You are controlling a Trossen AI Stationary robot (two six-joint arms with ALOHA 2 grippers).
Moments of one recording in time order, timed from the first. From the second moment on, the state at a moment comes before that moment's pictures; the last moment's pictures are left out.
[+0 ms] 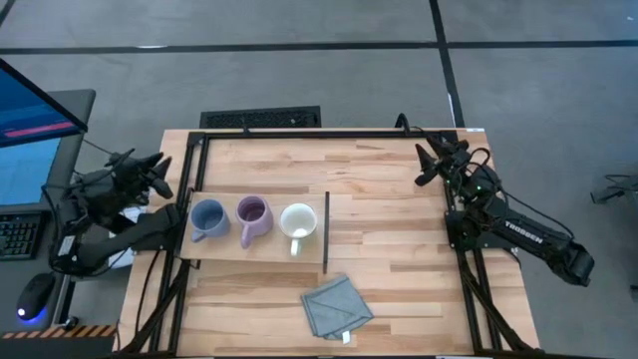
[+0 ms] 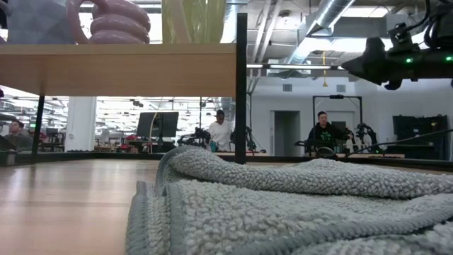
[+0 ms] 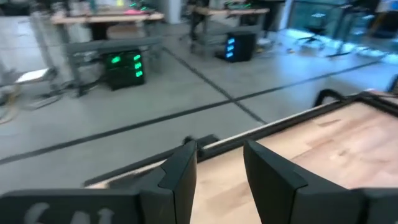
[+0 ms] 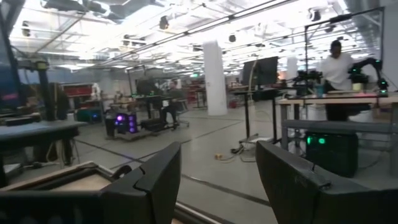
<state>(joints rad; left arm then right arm) 0.49 0.00 0.84 -1.07 -0.56 -0.20 -0.73 0.31 0.01 0.53 0.08 0.02</state>
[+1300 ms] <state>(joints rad) 0.54 0.00 0.74 -0.86 -0.38 -0.17 -0.75 0.00 0.01 0.30 0.00 0.00</state>
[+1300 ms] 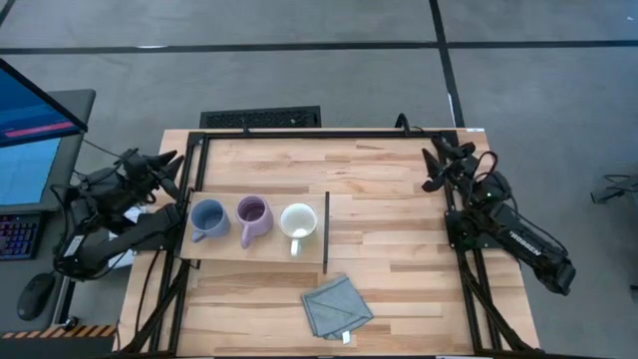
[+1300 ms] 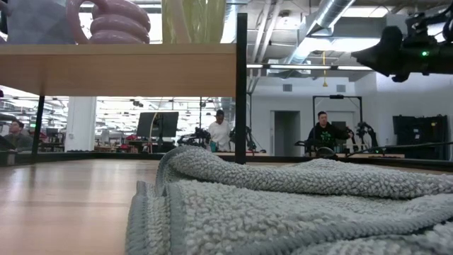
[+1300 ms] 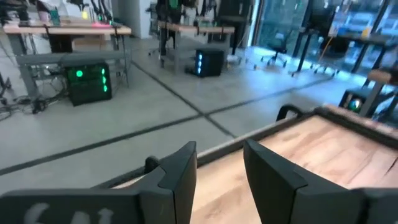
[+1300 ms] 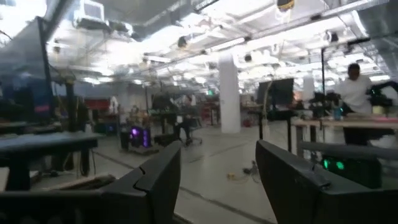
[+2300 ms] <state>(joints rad) 0.53 0.00 0.40 -0.48 -0.81 -0.13 -0.73 0.00 0.03 0.27 -0.03 0.01</state>
